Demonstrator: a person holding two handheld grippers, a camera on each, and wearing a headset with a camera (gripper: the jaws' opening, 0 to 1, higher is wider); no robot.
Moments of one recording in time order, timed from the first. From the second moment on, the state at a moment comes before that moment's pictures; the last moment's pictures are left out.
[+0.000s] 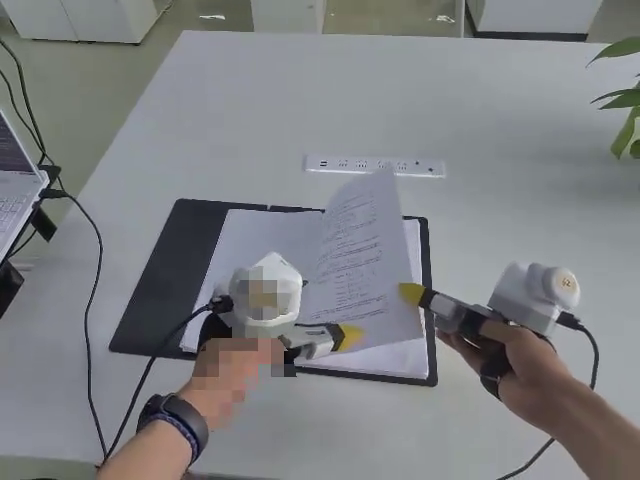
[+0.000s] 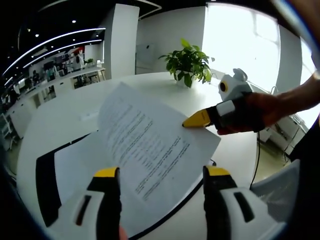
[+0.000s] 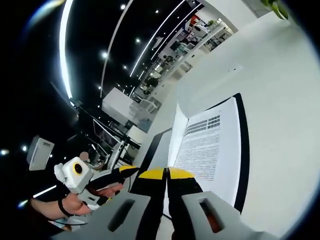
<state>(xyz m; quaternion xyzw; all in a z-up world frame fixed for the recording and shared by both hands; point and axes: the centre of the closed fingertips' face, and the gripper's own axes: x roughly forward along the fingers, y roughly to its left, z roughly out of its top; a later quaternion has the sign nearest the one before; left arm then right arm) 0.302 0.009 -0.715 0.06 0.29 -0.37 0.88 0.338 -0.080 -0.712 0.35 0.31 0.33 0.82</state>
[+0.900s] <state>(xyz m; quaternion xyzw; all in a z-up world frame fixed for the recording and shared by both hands) 0.290 0.048 -0.688 0.04 0.25 -0.32 0.91 0.355 0.002 -0.668 0.38 0.30 0.39 0.79</state>
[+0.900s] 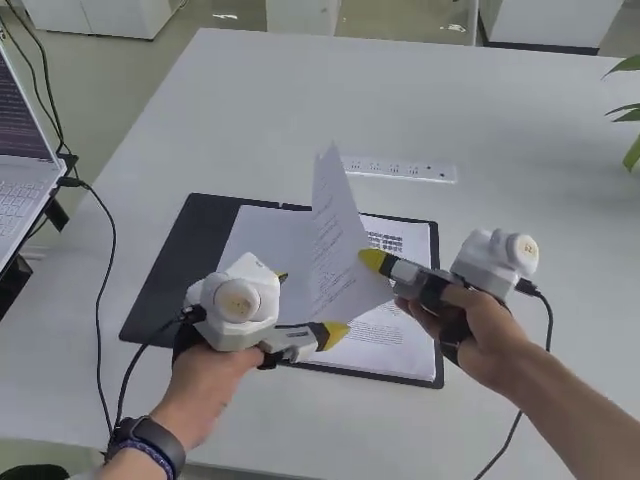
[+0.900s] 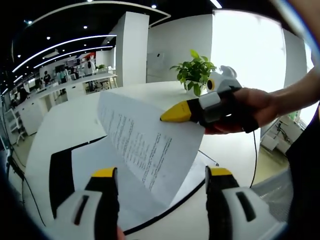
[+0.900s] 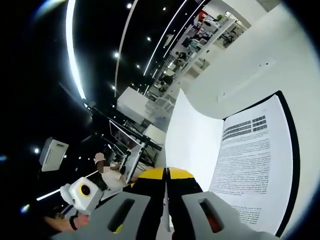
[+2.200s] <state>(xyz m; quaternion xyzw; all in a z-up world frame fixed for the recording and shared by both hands) 0.281 0.166 -0.671 0.01 0.24 -0.21 0.95 0.347 0.161 -0.719 0.35 0.40 0.46 0.71</state>
